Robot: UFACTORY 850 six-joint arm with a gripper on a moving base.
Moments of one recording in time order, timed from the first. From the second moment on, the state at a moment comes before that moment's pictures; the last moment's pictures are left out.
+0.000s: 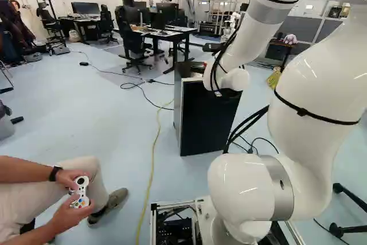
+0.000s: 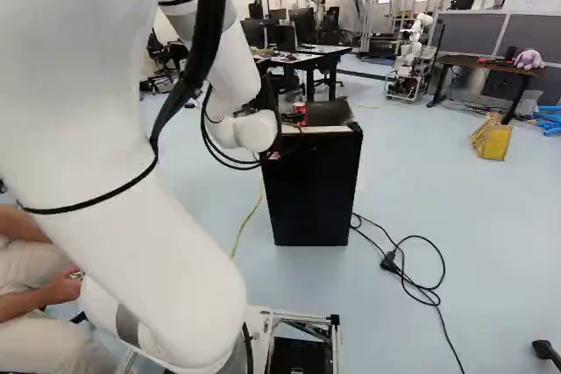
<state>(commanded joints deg) -10.3 -4.3 -31.7 -17.7 47.9 12.6</state>
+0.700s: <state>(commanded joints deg) -11.2 -11.2 -34.1 -17.7 54.5 12.6</state>
